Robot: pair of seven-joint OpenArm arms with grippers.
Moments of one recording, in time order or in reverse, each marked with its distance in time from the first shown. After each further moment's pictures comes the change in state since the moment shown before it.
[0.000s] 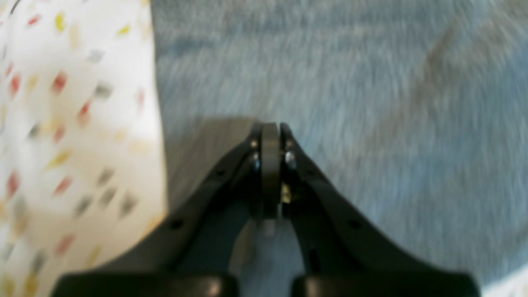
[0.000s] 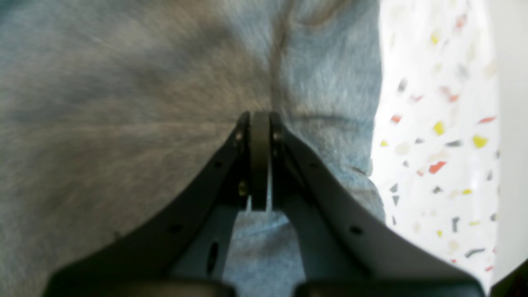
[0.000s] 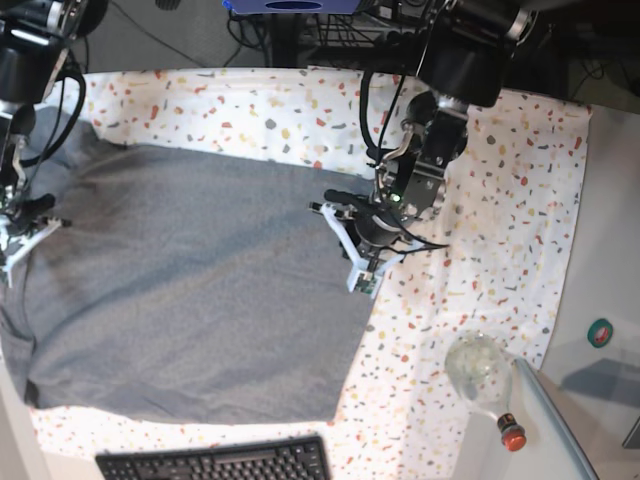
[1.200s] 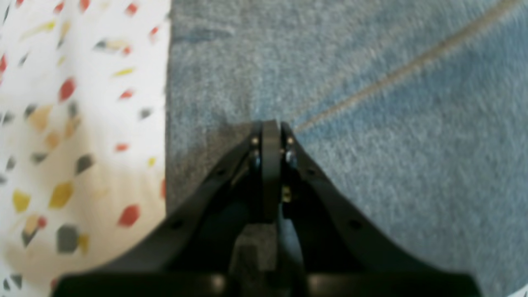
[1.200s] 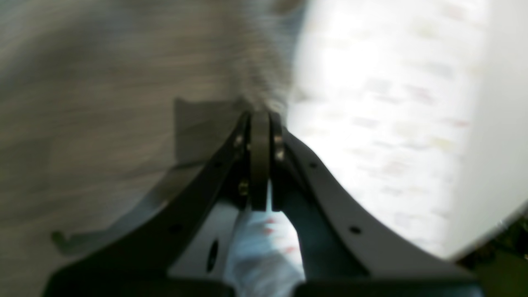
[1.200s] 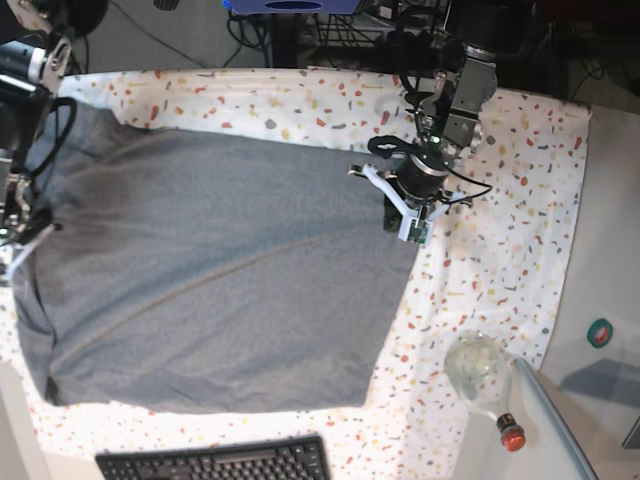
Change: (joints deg) left arm 13.0 -5.3 -7.4 2.6 0.2 1.0 -14.9; right arm 8.7 3.1 -0.7 -15.5 -13.2 -4.3 0.9
